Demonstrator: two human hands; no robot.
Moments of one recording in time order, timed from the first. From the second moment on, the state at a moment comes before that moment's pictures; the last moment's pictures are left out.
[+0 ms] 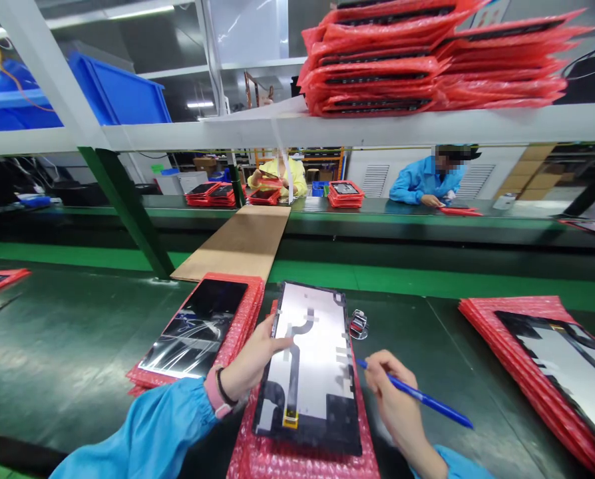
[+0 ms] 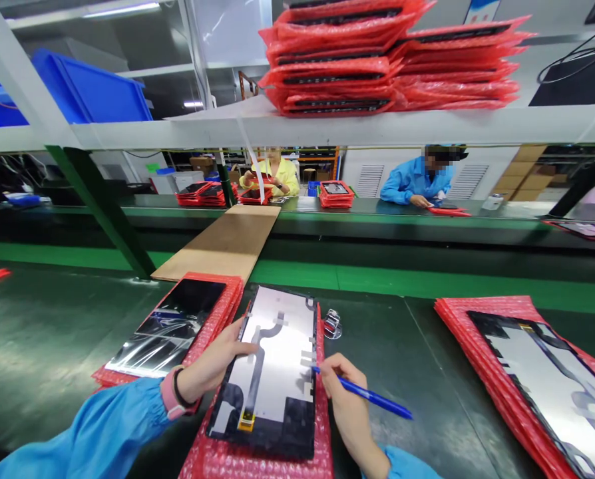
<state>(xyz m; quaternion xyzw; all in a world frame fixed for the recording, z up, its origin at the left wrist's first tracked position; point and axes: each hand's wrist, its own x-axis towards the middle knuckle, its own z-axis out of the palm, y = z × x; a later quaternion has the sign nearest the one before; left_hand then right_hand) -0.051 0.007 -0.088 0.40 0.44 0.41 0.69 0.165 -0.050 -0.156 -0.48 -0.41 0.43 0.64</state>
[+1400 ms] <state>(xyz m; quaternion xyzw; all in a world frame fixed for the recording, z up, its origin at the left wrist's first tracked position) -0.059 -0.007 -0.013 0.73 0.24 0.63 0.10 0.136 -0.014 -0.051 -0.28 -0.34 0.57 0.69</state>
